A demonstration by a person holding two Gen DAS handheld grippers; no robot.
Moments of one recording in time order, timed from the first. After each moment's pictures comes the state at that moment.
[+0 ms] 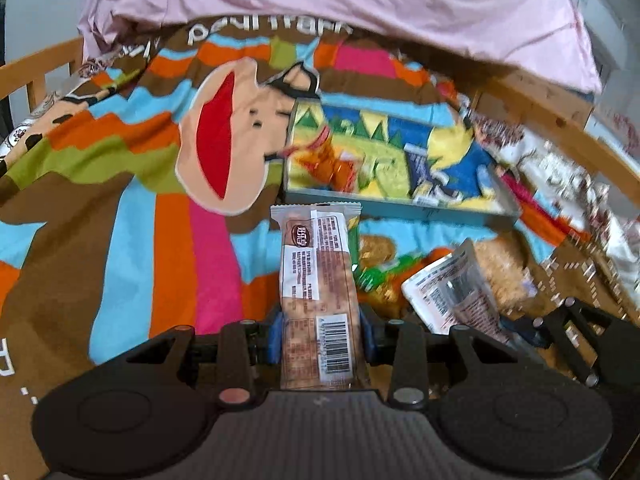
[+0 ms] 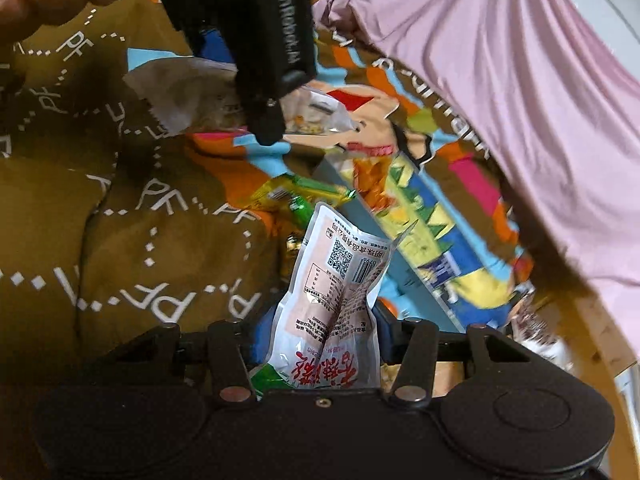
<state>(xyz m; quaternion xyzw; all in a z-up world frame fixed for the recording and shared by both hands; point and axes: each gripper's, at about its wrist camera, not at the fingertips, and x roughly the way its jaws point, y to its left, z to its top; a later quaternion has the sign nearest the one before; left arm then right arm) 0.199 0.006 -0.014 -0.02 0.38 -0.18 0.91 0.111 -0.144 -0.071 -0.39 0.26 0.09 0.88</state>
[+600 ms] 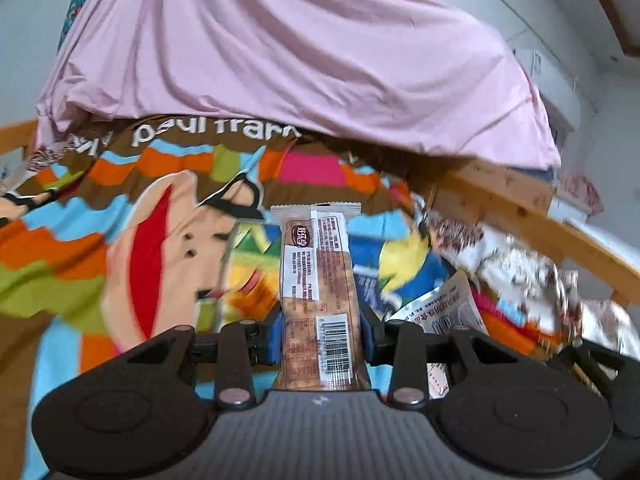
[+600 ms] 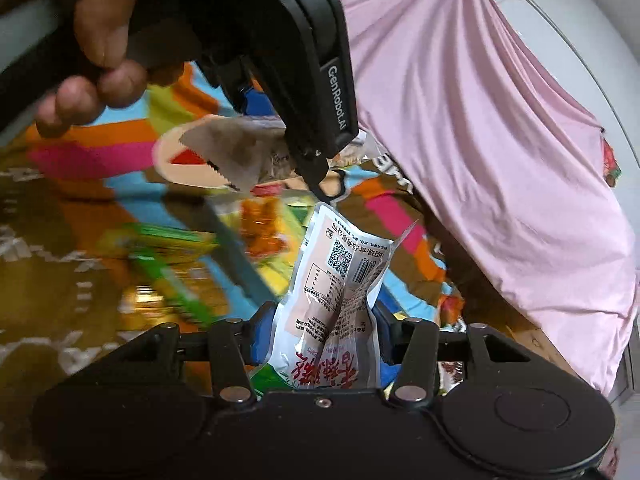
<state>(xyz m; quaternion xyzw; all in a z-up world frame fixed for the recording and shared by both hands) 0.258 -0.047 0.015 -0.06 0.24 -0.24 0.94 0.178 -0.194 -0.033 -0.39 0.17 0.03 0.90</state>
